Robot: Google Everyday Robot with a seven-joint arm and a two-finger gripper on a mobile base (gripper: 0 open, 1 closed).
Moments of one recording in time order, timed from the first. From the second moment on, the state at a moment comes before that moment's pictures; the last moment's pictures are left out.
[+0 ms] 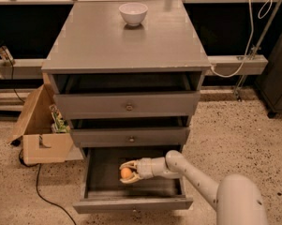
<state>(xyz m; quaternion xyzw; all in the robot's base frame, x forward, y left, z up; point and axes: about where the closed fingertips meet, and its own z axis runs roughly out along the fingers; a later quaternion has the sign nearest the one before) 0.587 0.074 0.292 -0.61 0.50 0.37 0.48</state>
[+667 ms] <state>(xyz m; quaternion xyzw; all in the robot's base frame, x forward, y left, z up) 0.590 0.027 0.406 -0.63 0.49 0.31 0.52</state>
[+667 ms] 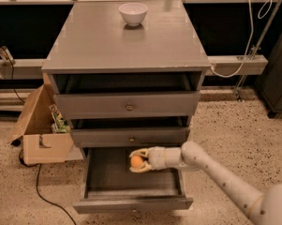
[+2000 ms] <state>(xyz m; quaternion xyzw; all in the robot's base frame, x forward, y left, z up) 0.532 -0.025 0.580 -0.65 0.49 0.24 0.52</state>
